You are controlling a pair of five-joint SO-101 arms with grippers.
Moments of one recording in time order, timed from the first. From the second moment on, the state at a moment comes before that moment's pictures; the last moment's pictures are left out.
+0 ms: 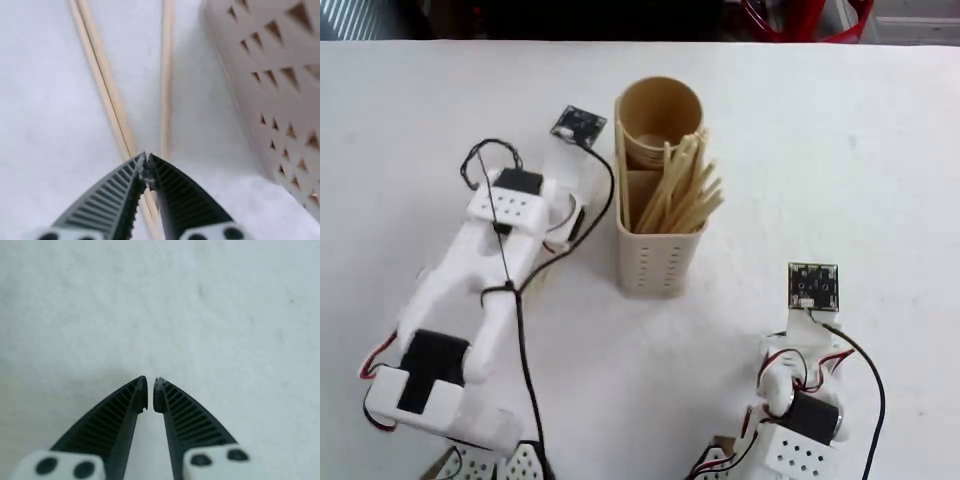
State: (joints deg) left arm 6.3 2.8 20.9 59.8 -5.0; right arm 20.0 -102.6 96.4 70.0 20.2
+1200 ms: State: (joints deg) left arm -0.5 32.7 -6.8 70.6 -4.5; right arm 20.0 -102.6 96.4 70.0 20.2
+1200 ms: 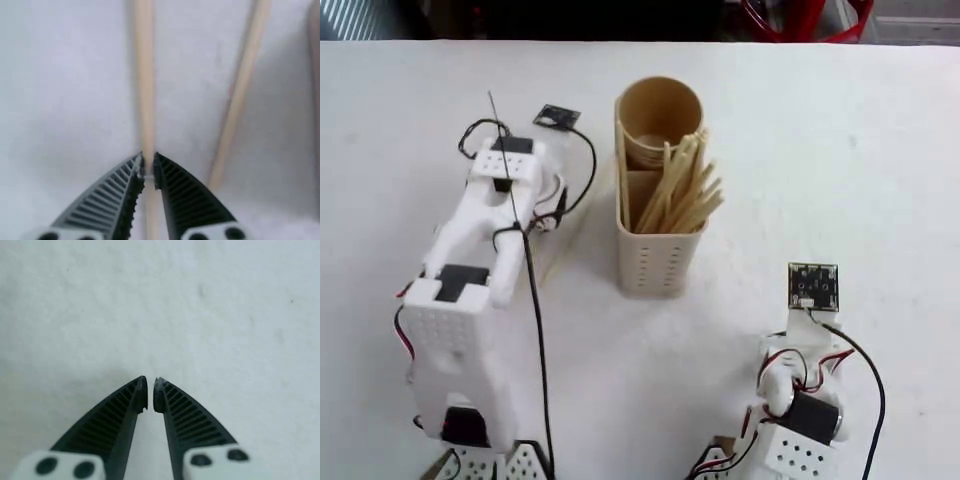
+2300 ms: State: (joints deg) left arm 35.2 -41.7 5.4 52.1 -10.1; right arm 20.0 -102.6 96.4 70.0 20.2
